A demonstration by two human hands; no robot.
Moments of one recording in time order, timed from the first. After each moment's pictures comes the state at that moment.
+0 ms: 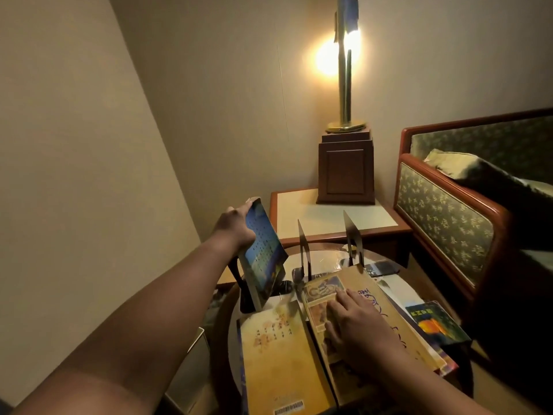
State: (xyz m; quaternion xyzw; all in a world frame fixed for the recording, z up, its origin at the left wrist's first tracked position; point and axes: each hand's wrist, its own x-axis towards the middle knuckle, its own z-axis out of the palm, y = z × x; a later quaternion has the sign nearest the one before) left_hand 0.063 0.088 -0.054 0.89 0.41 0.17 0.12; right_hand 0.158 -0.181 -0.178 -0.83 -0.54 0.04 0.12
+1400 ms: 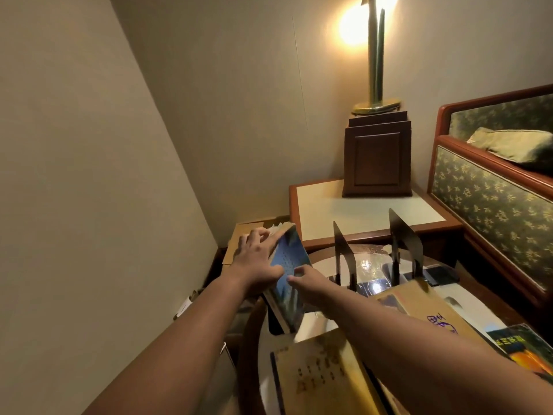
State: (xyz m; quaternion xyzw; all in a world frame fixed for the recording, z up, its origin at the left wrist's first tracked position) left_hand 0.052 0.149 -0.112 0.93 0.34 0.04 0.10; right_hand 0.163 0.054 -0.183 -0.71 -0.29 0.46 0.44
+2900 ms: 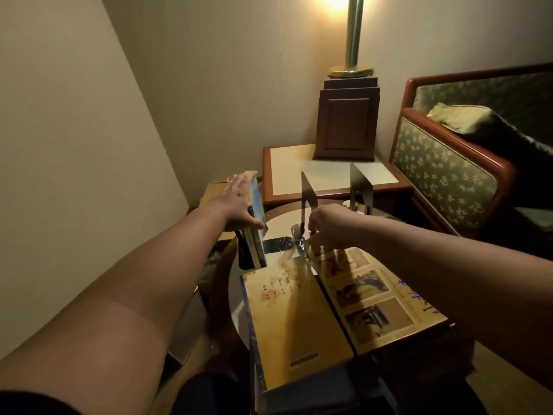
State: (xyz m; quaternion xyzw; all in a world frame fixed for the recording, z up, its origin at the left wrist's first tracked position) left_hand 0.050 0.144 -0.126 0.95 0.31 0.01 0.08; right_hand 0.184 -0.065 -0.118 -0.83 -0.51 0.18 0.10
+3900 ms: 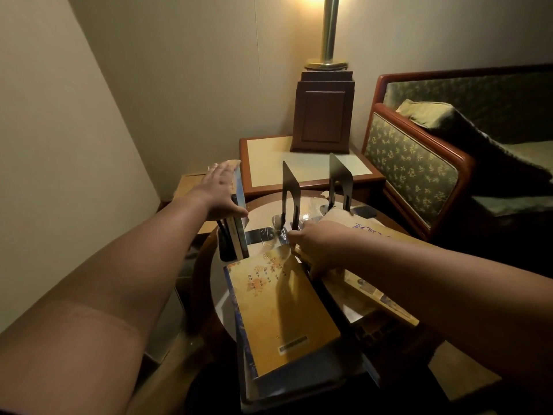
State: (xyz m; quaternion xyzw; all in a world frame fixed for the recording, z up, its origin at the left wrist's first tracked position) left_hand 0.056 0.157 -0.141 0.95 0.29 0.03 0.06; right_hand 0.150 -0.092 -0.142 -0.79 -0.59 0.13 -0.13
